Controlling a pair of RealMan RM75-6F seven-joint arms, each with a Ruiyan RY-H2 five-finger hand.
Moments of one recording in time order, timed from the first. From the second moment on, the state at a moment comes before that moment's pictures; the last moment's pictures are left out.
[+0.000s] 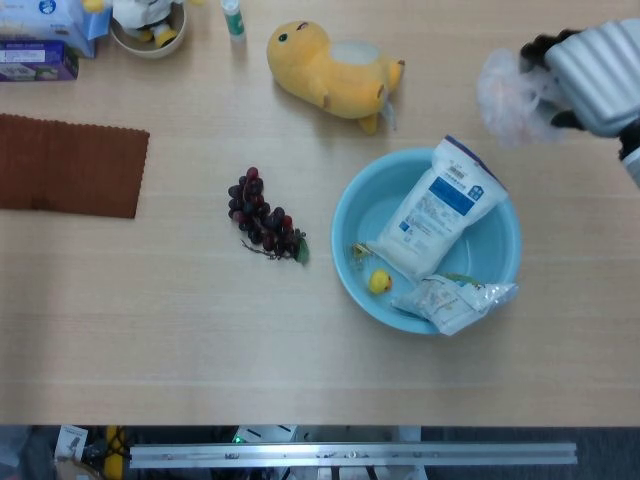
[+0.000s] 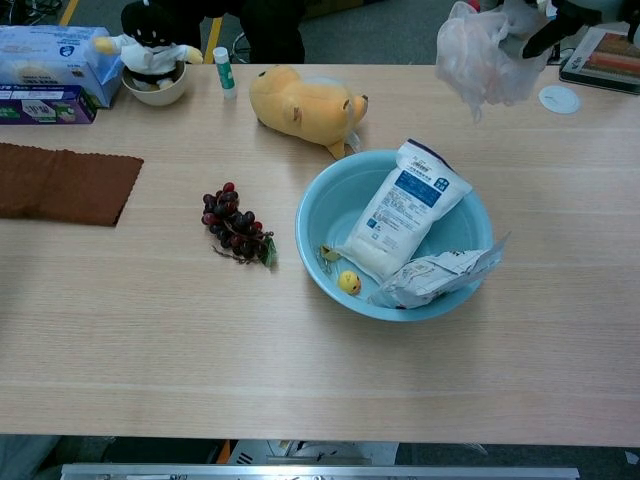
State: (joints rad) left arm -0.11 -1.07 -0.07 -1.69 1.45 1.47 0.14; right arm 0.78 -1.11 0.18 -1.65 -1.14 0.95 -0.34
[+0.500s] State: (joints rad) left arm -0.10 -1.05 -0.06 -1.72 1.46 1.49 0.15; right arm 0.89 -1.27 0.18 -1.38 -0.85 0.80 -0.51
